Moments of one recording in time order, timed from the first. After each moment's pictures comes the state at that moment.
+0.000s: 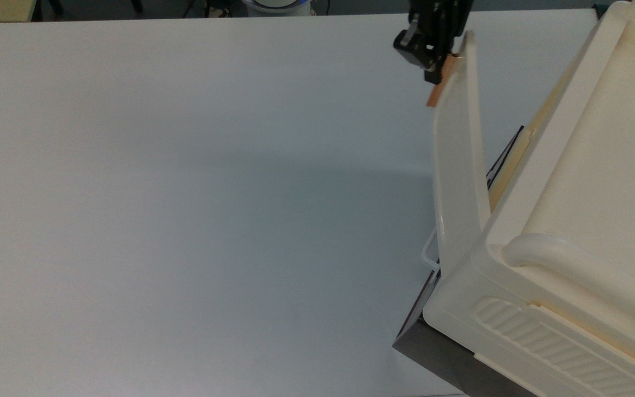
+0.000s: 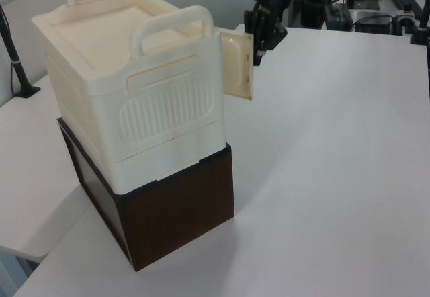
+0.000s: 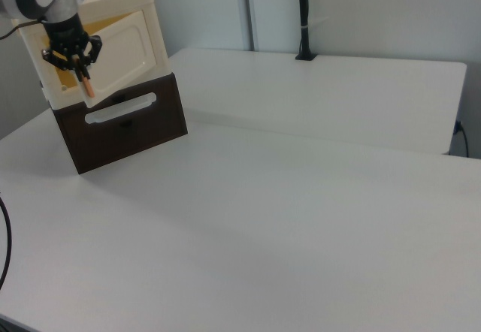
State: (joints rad) arm 0.33 0.20 0.01 -1.41 0.14 1.89 -0.57
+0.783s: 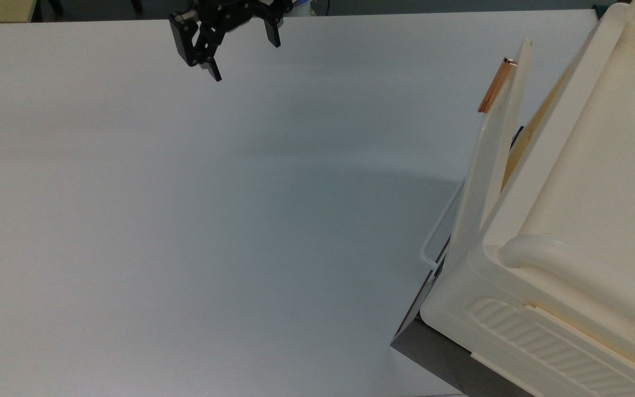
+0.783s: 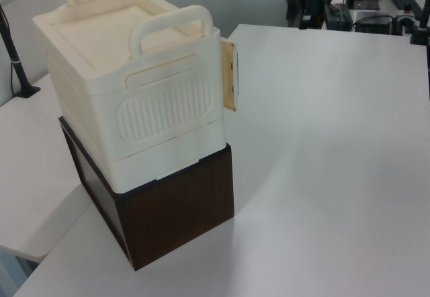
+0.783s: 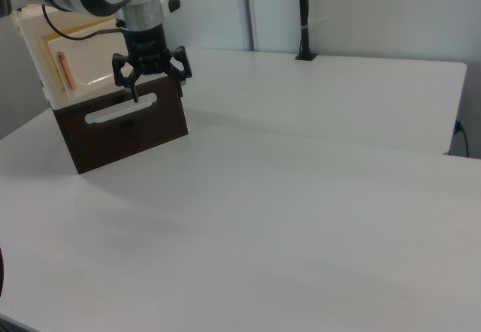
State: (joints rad) arm 0.24 0.14 -0.27 -1.46 0.14 1.67 -0.69
